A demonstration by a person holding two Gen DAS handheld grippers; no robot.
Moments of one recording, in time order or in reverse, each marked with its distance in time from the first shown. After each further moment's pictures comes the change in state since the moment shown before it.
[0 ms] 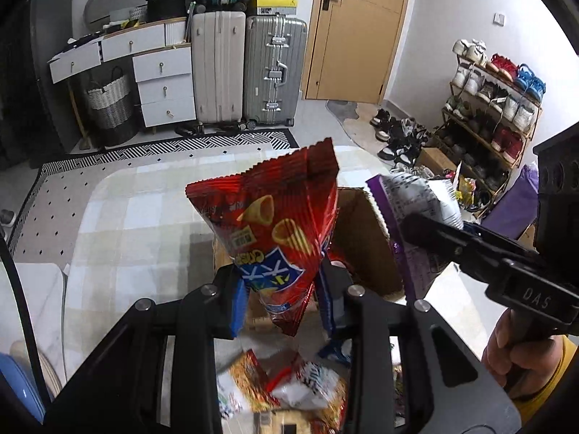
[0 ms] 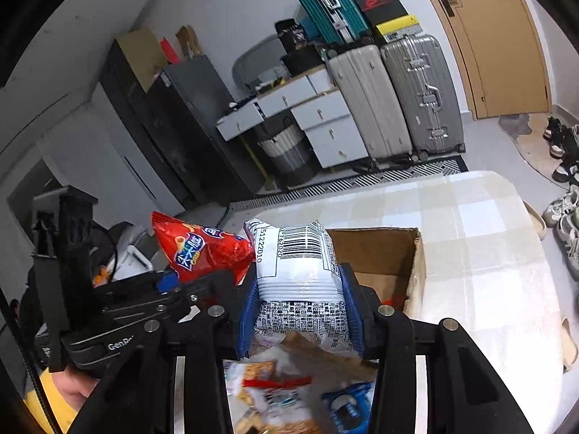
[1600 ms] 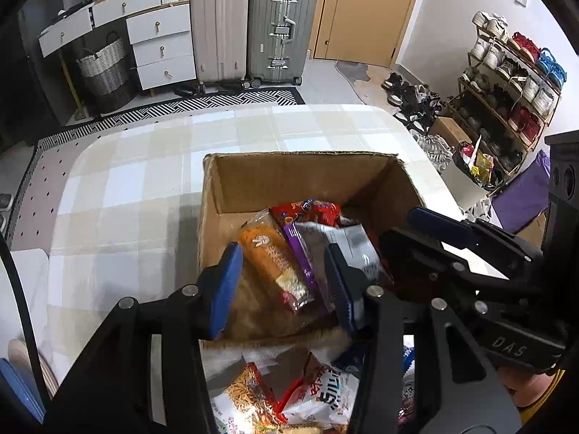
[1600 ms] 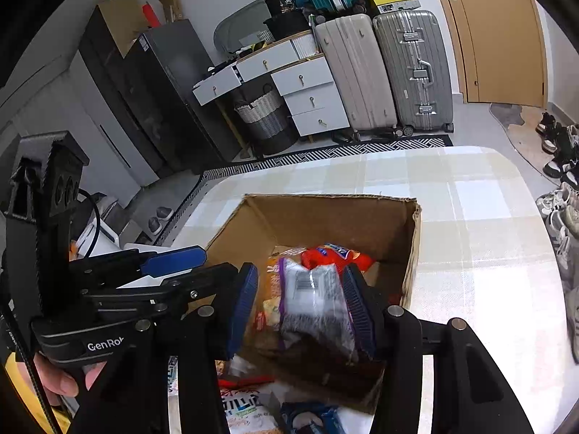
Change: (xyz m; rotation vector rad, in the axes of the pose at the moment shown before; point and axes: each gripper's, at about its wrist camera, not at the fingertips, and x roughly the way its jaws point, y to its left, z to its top) left arm 0.129 0.017 -0.012 -0.020 0.160 0.023; right arm 0.075 -0.025 -0.005 -0.043 0.127 -0.098
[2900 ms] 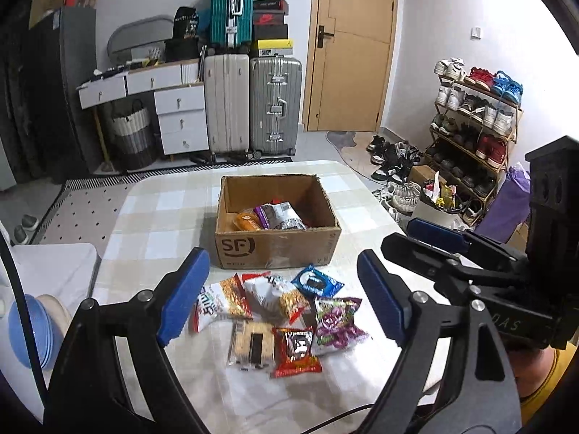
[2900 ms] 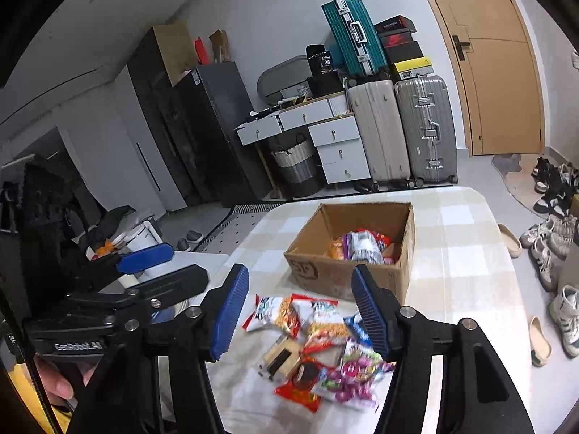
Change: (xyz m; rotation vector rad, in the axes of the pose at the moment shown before) left arm -0.312 -0.088 -0.202 0.041 -0.342 0.037; right arm -0.211 0.089 -0.113 -0.092 -0.224 0.053
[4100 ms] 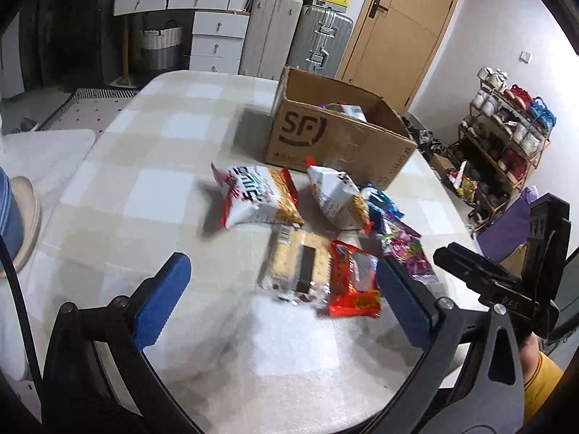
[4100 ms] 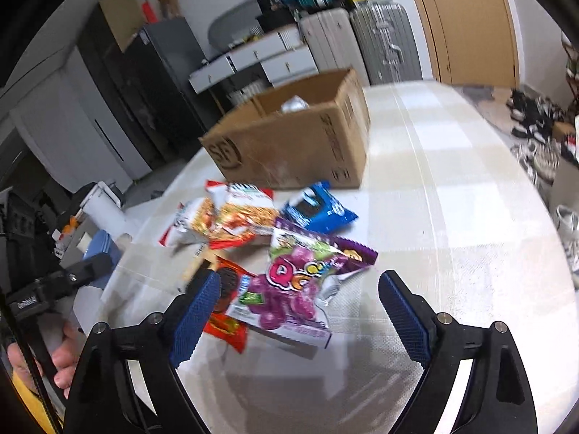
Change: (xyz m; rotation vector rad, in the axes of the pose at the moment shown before) left arm 0.088 0.096 -0.134 -0.254 0.189 0.000; right arm 0.082 -0.075 -0.124 0.120 0.241 -0.118
